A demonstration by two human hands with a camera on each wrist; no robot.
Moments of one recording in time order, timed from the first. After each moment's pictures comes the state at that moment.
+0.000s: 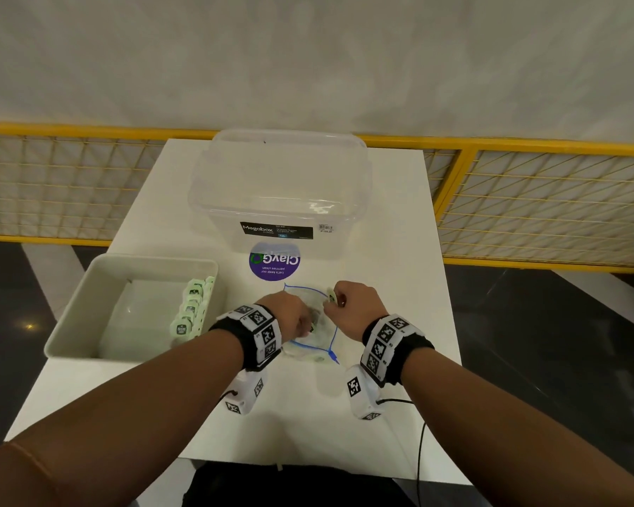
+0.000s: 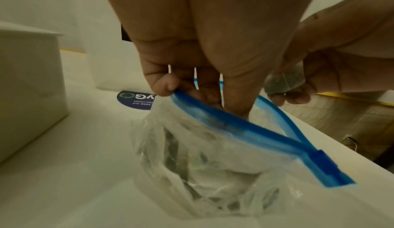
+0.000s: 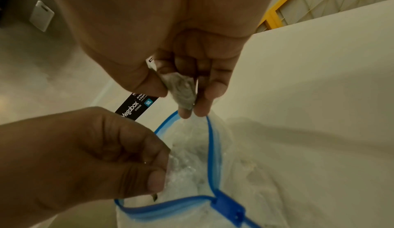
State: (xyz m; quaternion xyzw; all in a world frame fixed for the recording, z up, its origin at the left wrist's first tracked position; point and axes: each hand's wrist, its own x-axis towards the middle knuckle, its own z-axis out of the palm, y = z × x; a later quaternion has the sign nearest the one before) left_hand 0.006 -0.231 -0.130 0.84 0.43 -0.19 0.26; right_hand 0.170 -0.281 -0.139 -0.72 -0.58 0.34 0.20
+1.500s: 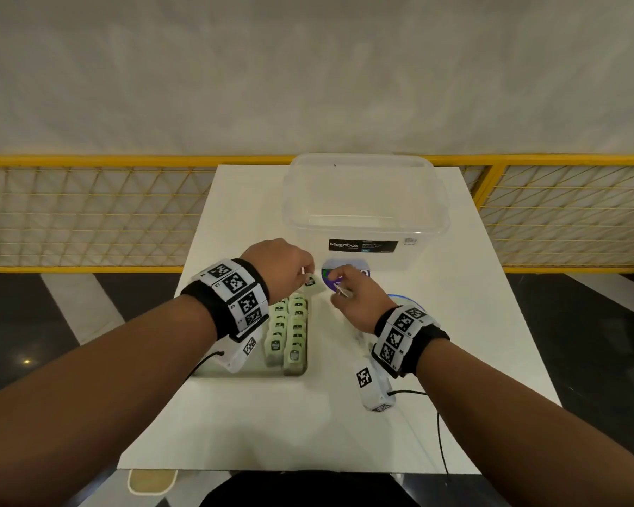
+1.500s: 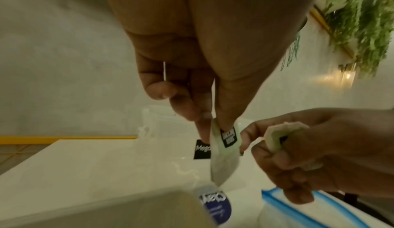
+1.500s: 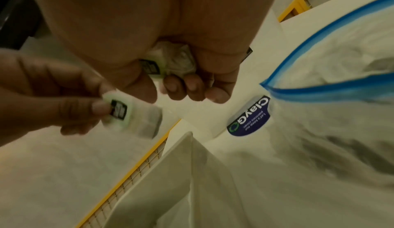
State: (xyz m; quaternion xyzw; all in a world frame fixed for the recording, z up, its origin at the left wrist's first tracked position) left_hand -0.169 -0.149 -0.019 0.90 0.40 -0.07 0.12; right_hand 0.000 -0.234 -0.086 -0.67 -0.56 0.40 0.28
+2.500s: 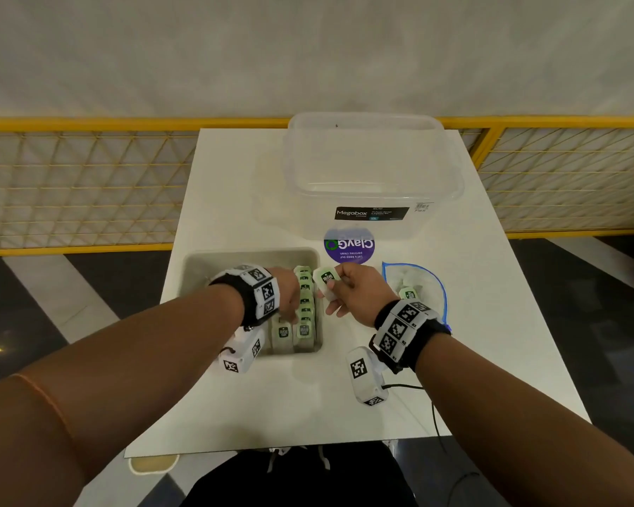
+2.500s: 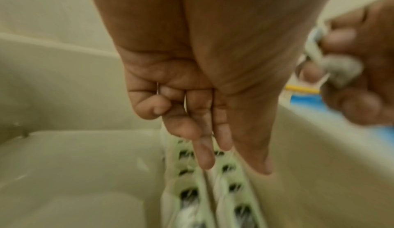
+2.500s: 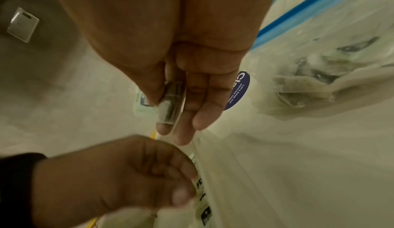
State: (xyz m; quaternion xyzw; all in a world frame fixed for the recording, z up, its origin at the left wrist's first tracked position) left_hand -0.188 -0.132 -0.143 0.86 0.34 -0.32 0.20; right_hand -0.037 -0.244 -0.116 -0.67 -0.45 0.49 0.33
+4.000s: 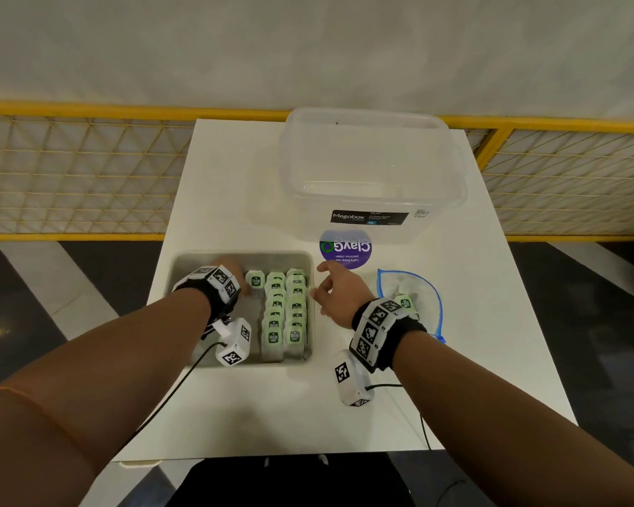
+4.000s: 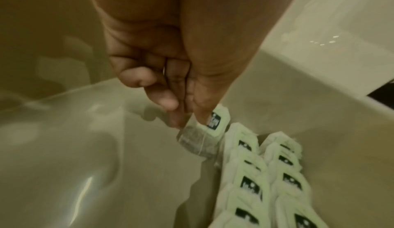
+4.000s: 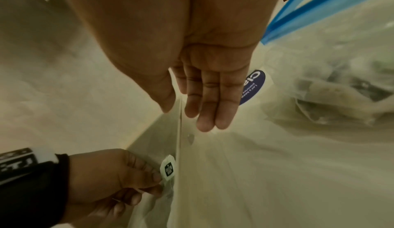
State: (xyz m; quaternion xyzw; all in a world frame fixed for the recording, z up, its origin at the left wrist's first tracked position) left_hand -0.241 -0.052 -0.233 0.75 0.57 -0.30 0.17; right_hand -0.036 -0.218 -0.133 -0.72 -0.50 0.43 0.21
